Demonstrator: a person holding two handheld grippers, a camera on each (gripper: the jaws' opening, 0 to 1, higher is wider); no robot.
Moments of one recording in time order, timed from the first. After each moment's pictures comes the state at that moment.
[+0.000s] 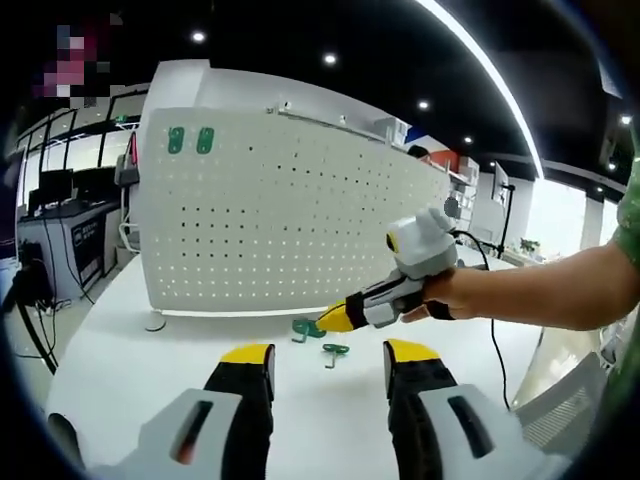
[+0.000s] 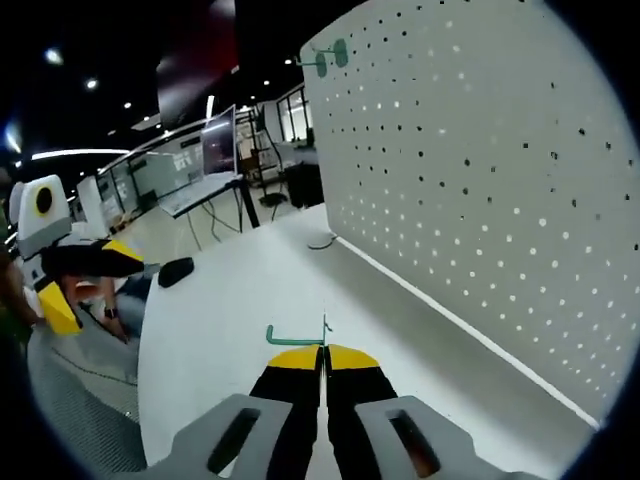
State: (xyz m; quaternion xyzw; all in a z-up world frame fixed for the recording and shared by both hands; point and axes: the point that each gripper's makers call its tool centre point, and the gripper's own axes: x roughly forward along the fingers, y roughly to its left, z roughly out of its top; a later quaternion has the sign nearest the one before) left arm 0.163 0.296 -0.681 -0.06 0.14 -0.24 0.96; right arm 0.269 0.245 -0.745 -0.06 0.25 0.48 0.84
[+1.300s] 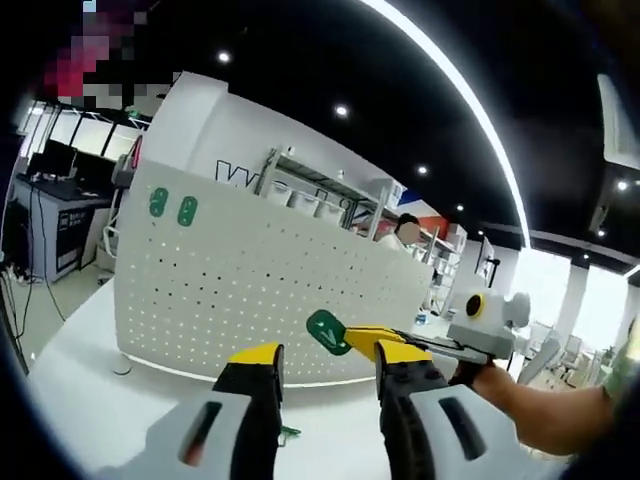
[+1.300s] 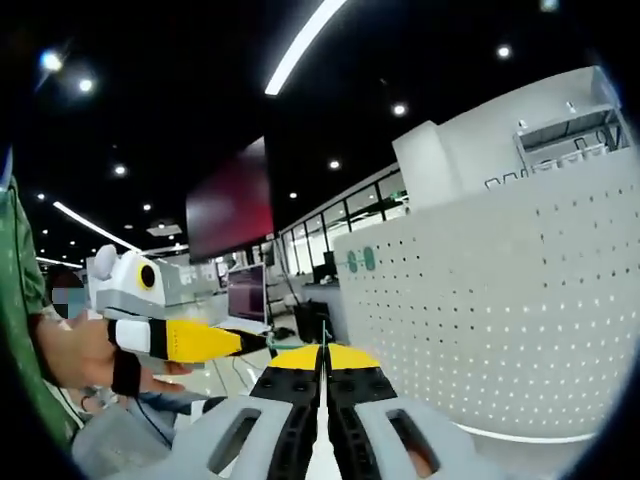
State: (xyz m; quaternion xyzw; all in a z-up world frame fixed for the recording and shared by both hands) left arm 0.194 0.278 -0.570 -0.19 0.06 -0.26 0.95; right arm 0.219 0.236 -0.570 0.09 0.00 0.48 0.87
